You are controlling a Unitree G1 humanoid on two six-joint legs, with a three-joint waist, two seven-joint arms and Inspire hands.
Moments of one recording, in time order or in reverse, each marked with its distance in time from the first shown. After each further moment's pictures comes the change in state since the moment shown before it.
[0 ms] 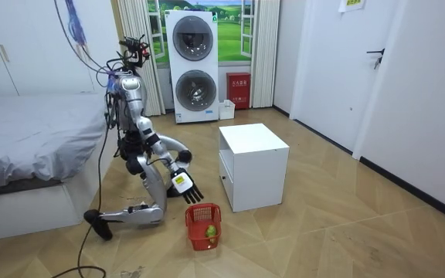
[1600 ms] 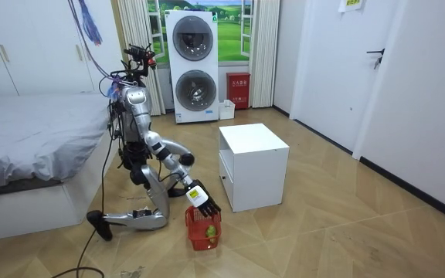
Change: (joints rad) left arm 0.100 0.012 -0.149 -0.009 -0.069 -0.030 -0.049; right arm -0.049 -0.116 0.028 -0.074 0.151 0.014 -0.050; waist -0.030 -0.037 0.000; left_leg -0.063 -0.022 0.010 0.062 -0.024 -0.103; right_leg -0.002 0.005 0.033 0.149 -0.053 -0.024
